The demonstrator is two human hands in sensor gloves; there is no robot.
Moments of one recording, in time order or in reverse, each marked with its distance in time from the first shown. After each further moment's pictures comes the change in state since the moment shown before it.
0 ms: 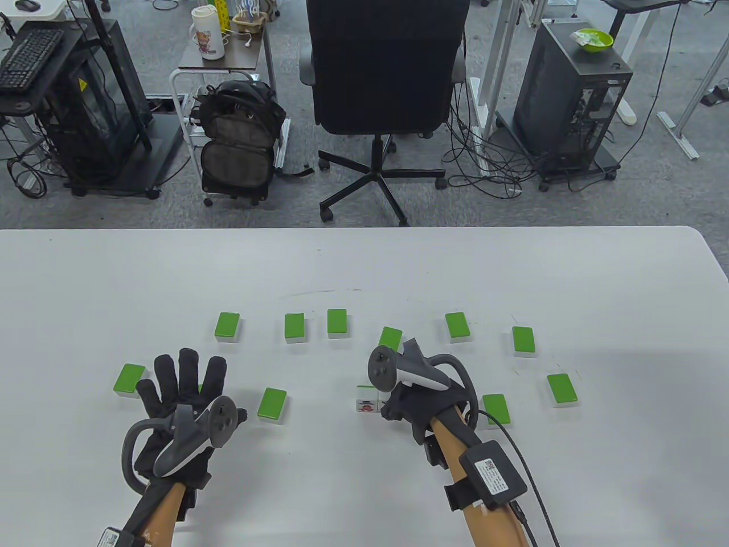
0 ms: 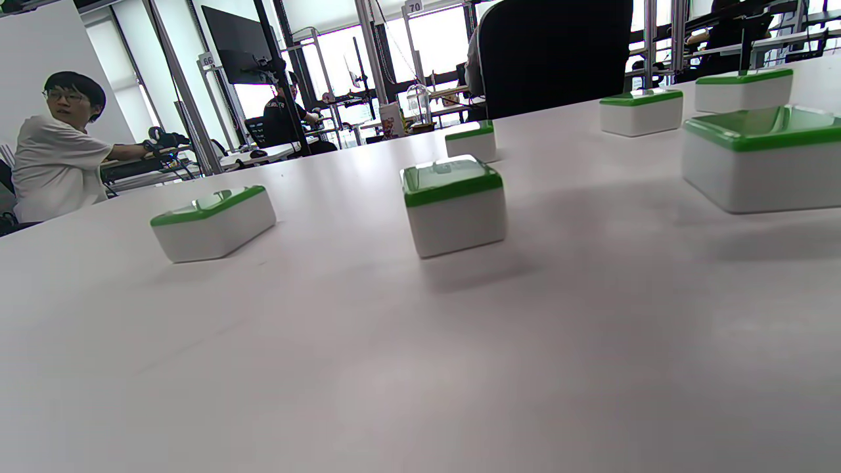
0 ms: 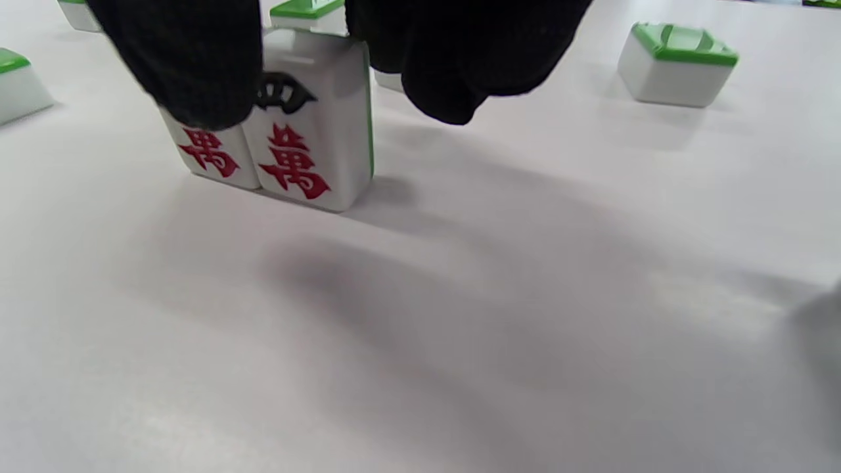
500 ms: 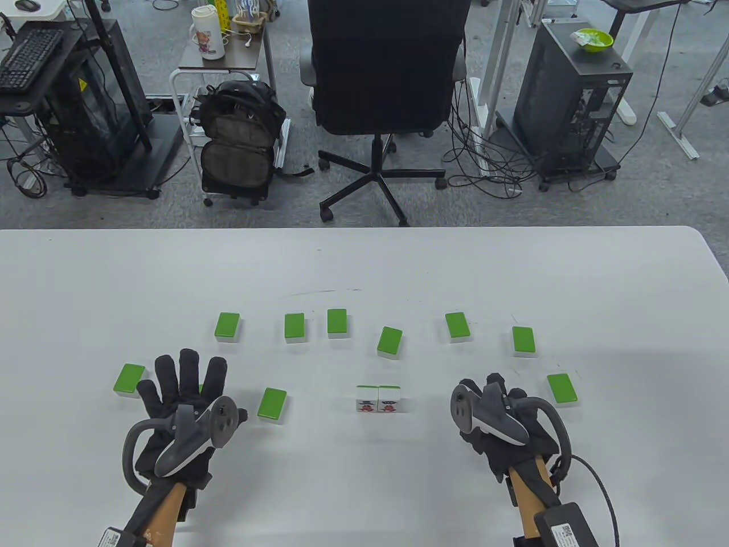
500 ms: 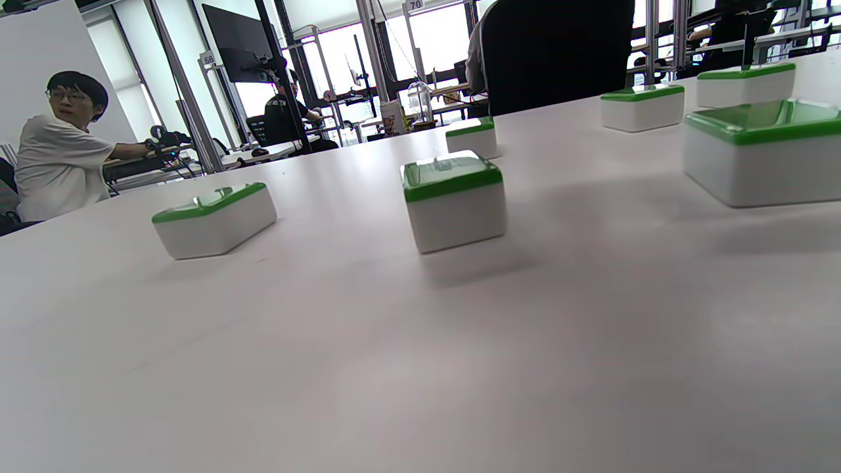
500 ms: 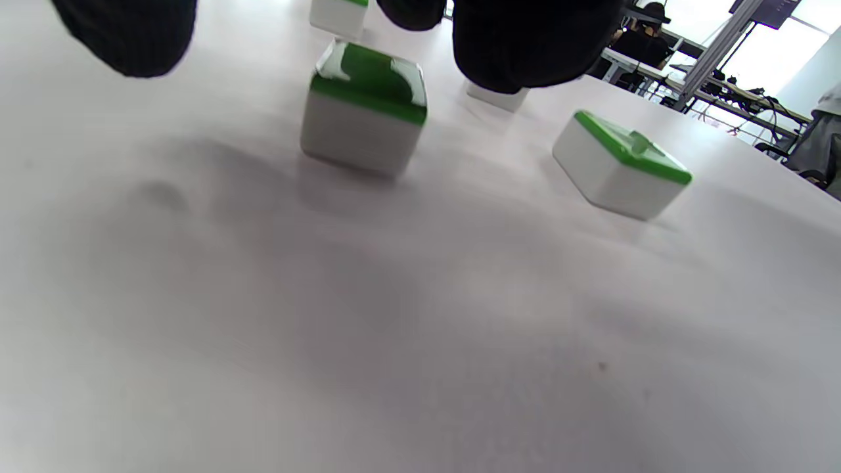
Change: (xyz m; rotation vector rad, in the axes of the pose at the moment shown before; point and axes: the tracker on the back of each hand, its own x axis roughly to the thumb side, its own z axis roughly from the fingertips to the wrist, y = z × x) left_hand 0.001 0.000 0.001 -0.007 0.004 -0.004; right_hand -0.097 0.066 0.067 0.020 0.394 0.192
